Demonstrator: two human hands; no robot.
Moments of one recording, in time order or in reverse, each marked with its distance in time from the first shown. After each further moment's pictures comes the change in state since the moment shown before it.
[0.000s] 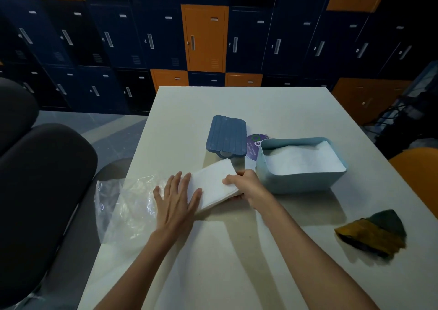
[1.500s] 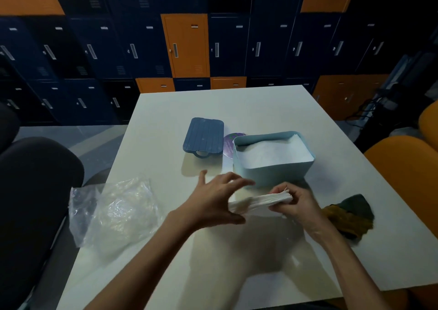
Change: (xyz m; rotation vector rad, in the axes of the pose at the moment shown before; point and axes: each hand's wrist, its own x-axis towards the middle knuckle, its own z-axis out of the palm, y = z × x) left_hand -0.022 0.139 -0.068 0.045 -0.366 0.672; right_hand -0.078 0.072 -0.160 -0.050 -0.021 -0.433
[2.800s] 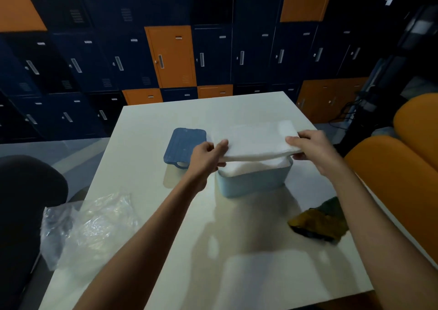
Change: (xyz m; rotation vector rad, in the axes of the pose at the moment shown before) left_hand 0.095 0.008 -0.026 -1.111 0.414 -0.475; right_hand 0.072 -0.088 -0.092 -0.153 0.376 0.073
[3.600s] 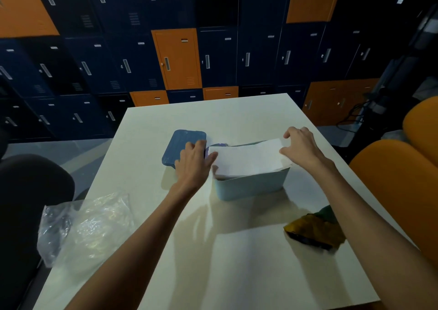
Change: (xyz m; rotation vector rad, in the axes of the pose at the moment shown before) left_hand 0.014 -0.017 0.001 0.861 0.234 0.151; right_hand 0.026 0.000 0.011 -0.744 0.009 -0.191
